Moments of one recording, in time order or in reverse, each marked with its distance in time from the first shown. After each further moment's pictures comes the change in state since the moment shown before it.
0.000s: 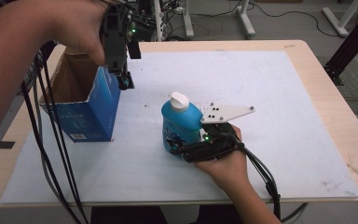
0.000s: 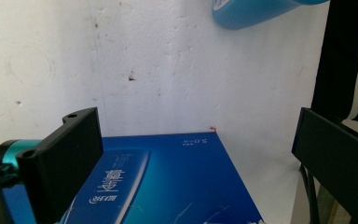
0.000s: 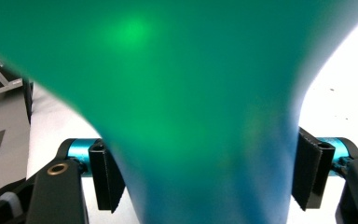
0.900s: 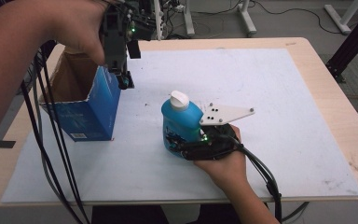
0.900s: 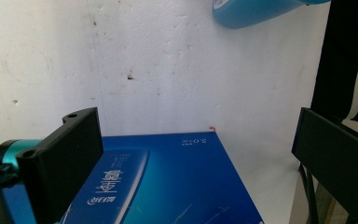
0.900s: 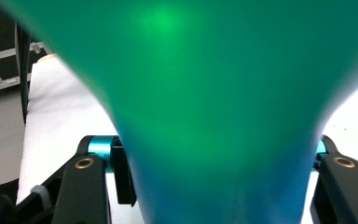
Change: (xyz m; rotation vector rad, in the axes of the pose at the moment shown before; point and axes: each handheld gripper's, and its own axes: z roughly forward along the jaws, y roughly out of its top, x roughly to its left) left arm 0.001 0.001 0.003 0.006 -0.007 -0.006; right arm 0.003 -0.002 0.002 -0.024 -0.012 -0.043
